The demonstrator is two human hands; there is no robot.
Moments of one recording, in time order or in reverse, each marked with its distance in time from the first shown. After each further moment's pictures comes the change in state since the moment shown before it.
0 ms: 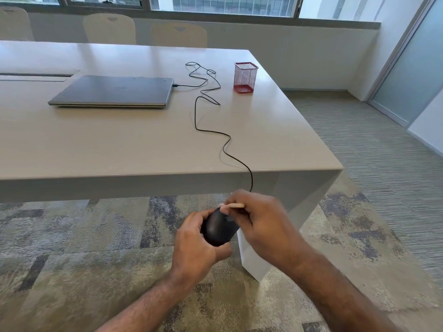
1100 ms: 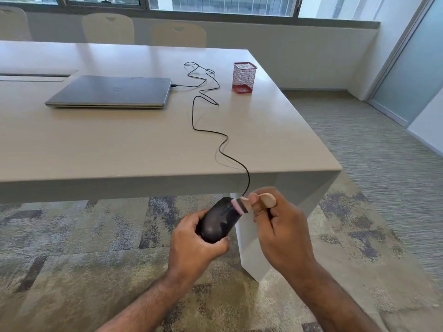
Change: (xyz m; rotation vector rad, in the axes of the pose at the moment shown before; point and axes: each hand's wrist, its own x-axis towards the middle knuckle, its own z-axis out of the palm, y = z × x) left_hand 0.004 -0.001 0.003 -0.096 0.026 -0.086; right_hand -0.017 0.011 -0.001 0.005 0.392 0.001
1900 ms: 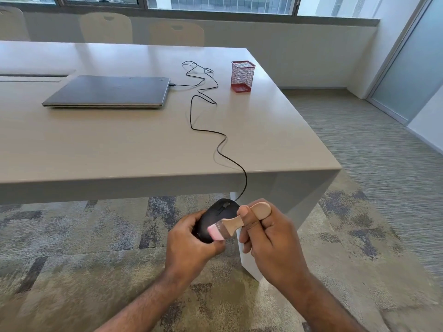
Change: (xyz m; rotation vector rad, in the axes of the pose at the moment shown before) left_hand 0.003 -0.004 -0.001 -0.026 0.015 -0.057; right_hand -0.016 0.004 0.011 0.306 -0.115 0.126
